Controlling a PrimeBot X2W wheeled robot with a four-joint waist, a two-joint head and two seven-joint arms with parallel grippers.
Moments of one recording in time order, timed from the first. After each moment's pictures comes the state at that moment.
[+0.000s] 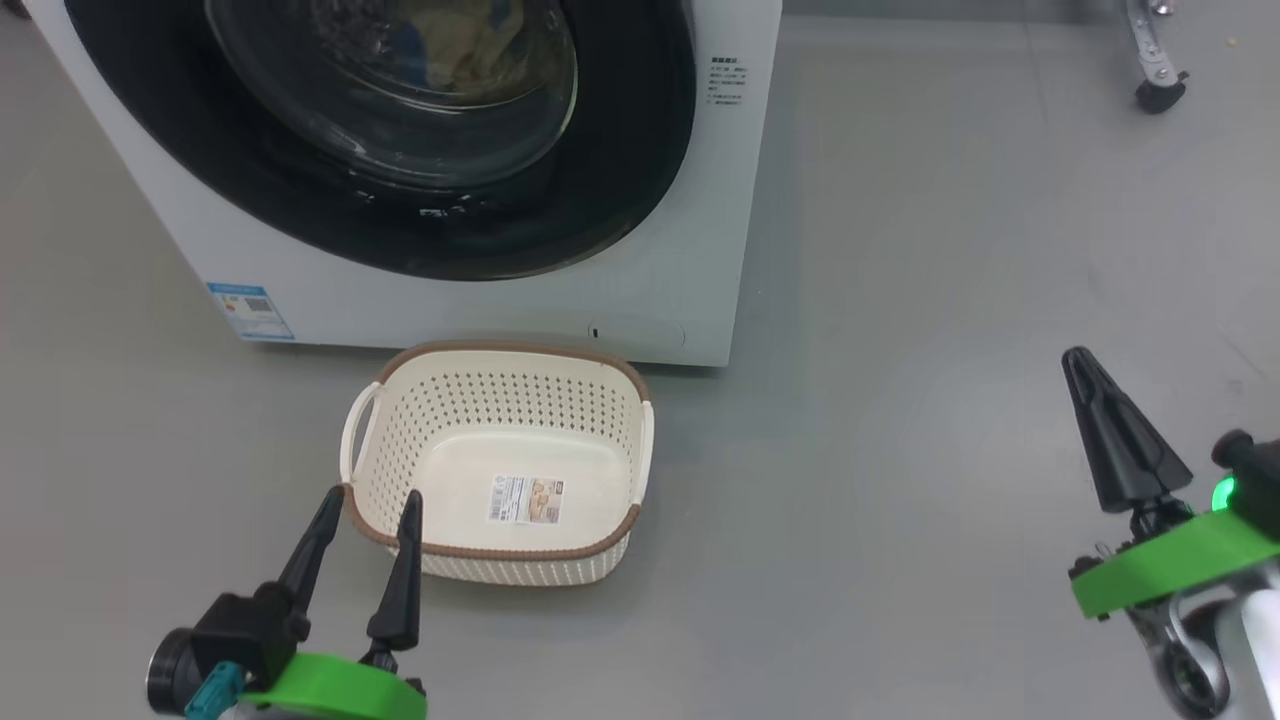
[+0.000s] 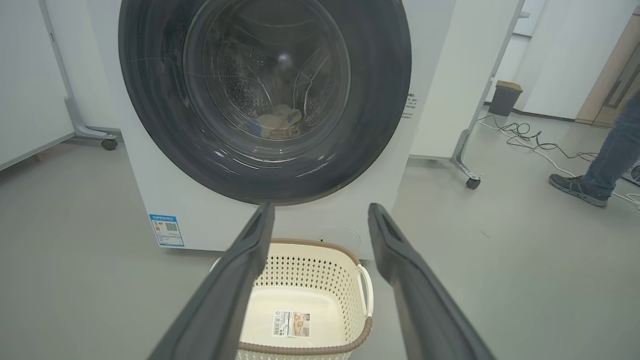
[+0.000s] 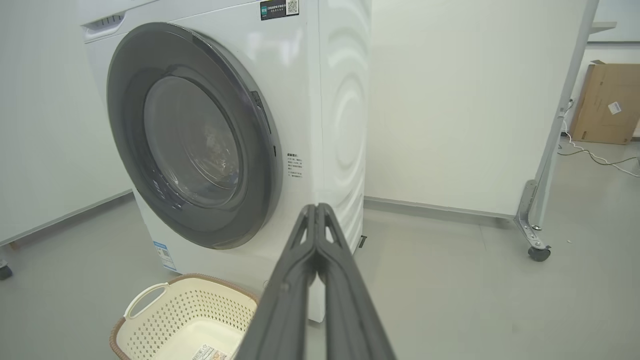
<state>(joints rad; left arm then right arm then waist) -0.08 0.11 -0.17 0.22 -0.23 -0.13 -0.25 -0.11 -0.22 0.02 0.13 0.26 0.13 -0.25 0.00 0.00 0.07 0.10</state>
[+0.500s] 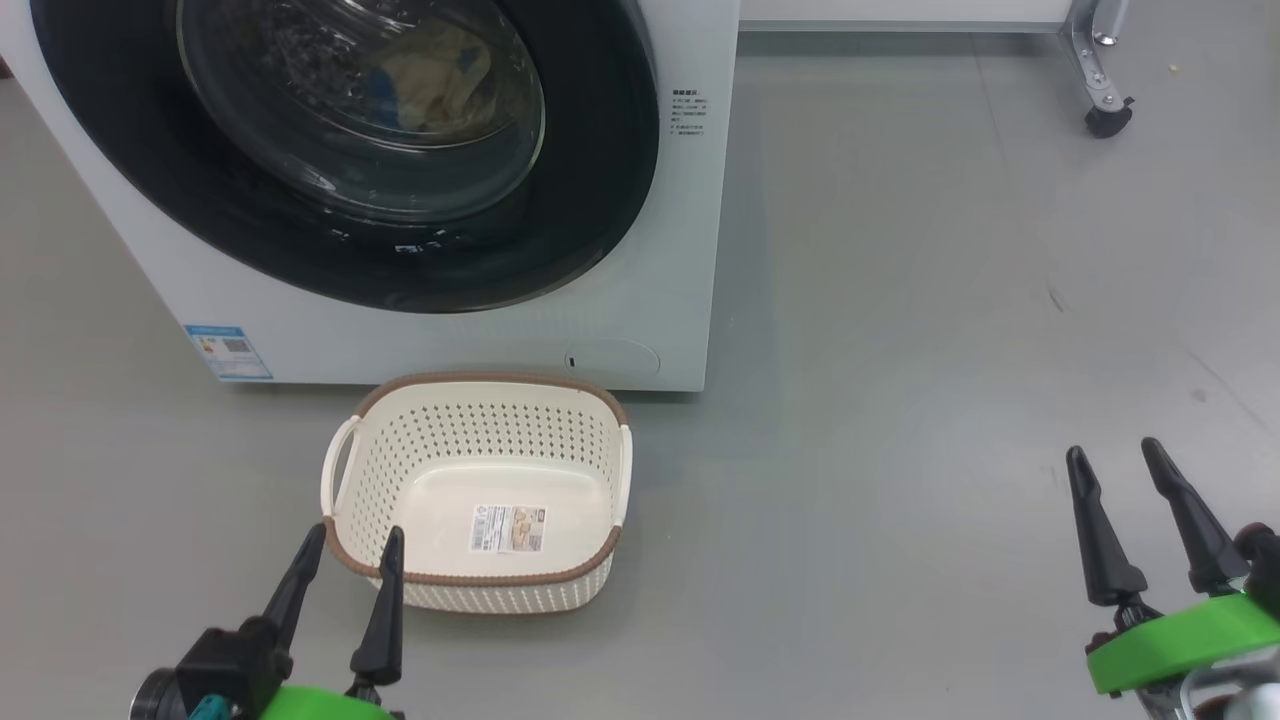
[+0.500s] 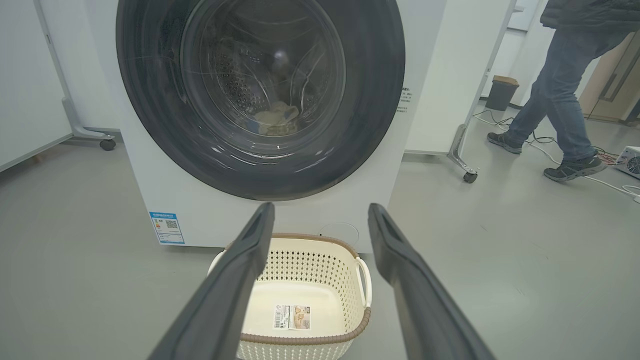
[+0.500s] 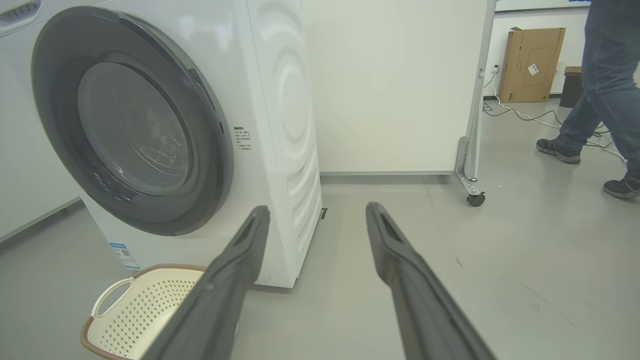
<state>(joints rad) -0.01 0.12 -0.14 0.22 -0.22 -0.13 -0.25 0.05 -0.13 -0.11 0.12 0.22 0.13 -0.25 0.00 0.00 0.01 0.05</state>
